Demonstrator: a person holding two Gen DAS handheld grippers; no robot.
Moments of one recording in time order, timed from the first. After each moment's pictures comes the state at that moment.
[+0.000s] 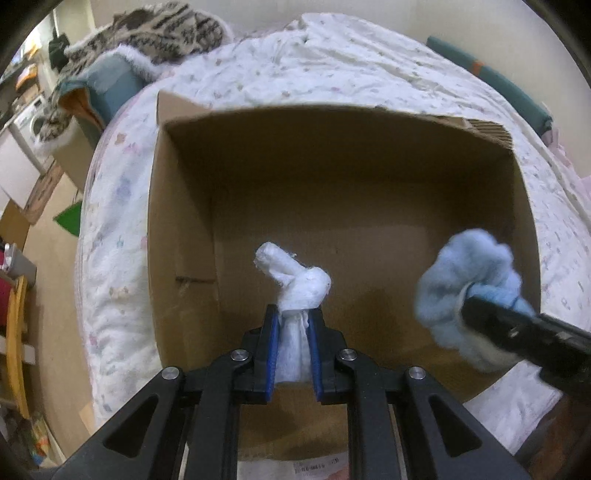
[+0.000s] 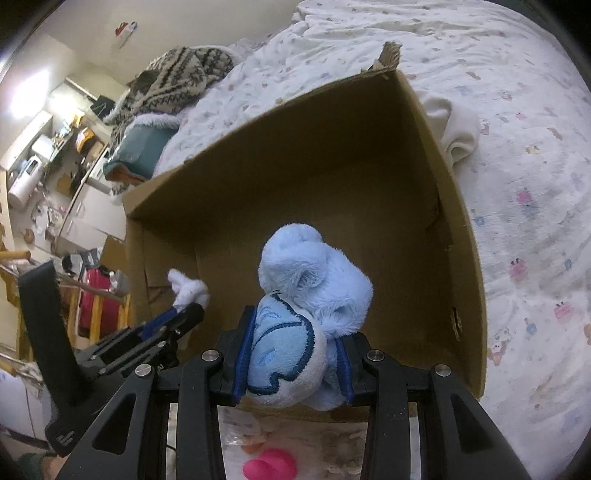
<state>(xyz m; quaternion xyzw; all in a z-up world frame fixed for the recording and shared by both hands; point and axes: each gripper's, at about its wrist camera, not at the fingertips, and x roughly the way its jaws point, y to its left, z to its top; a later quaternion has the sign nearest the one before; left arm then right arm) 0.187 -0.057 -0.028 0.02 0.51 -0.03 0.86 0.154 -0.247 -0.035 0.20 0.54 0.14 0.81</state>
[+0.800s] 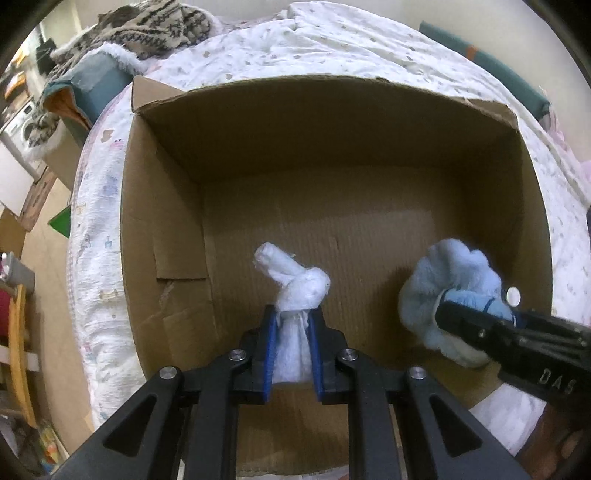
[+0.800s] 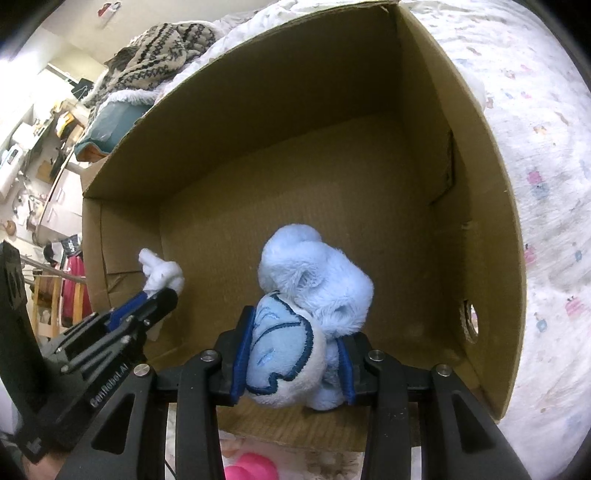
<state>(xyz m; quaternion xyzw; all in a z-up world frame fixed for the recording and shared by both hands) 0.196 -0.065 -0.045 0.03 0.54 -0.04 0.84 0.168 -0.238 -0.065 0.18 0.57 0.12 0.79</state>
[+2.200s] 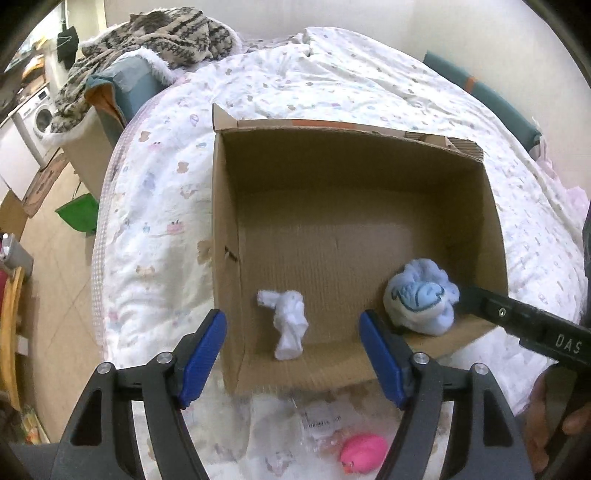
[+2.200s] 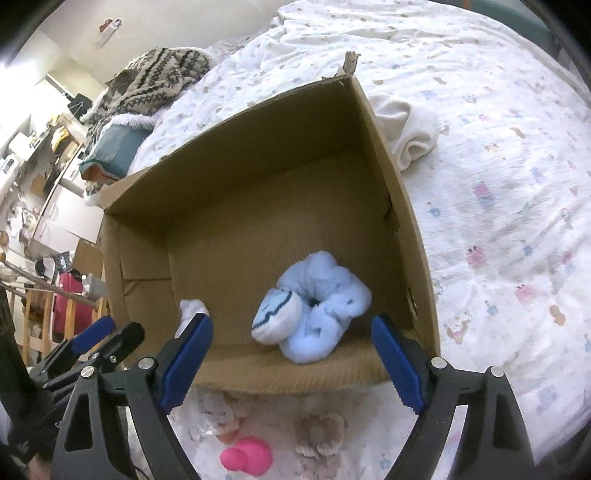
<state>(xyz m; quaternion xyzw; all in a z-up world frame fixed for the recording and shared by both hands) 0.142 -0.036 0.006 -0.01 0.51 -0.04 0.86 0.132 -0.257 -0.022 0.18 0.53 0.08 0.82</state>
